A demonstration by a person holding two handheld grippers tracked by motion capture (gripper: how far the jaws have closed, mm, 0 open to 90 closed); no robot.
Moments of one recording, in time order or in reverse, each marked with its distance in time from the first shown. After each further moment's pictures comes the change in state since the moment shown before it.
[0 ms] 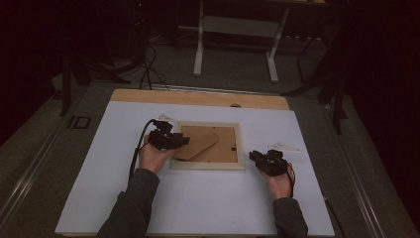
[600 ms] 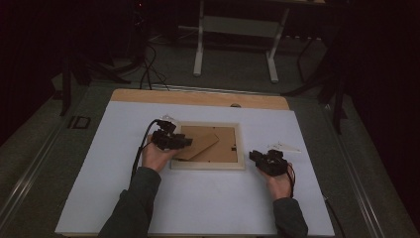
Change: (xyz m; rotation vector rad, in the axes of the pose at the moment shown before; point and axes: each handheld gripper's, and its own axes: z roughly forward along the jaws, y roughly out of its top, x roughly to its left) left arm 0.003 0.001 0.013 0.025 -0.031 -0.005; right arm 0.000 0.001 -0.001 -0.004 0.008 0.000
